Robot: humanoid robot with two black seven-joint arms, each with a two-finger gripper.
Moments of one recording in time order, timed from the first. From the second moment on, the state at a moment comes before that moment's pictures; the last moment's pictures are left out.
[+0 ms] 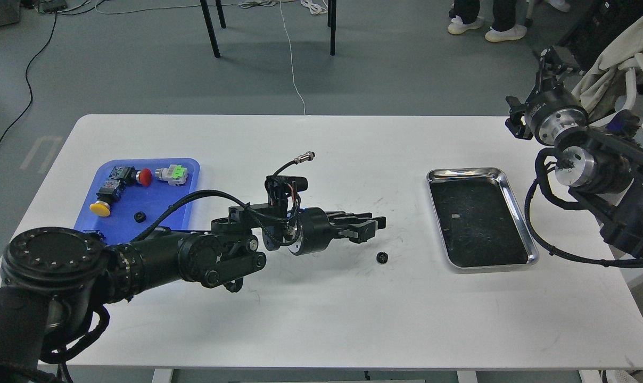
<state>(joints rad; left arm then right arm) -1.00 -0.04 0.19 -0.69 1.06 0.01 -0.49 0.96 -0.50 0.33 0.81 0.13 -0.17 0.27</state>
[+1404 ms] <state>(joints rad) -1.05 0.26 -0.36 -0.59 0.49 -0.15 -0.49 1.21 -0.68 -0.10 1.08 -0.08 0.03 0.01</state>
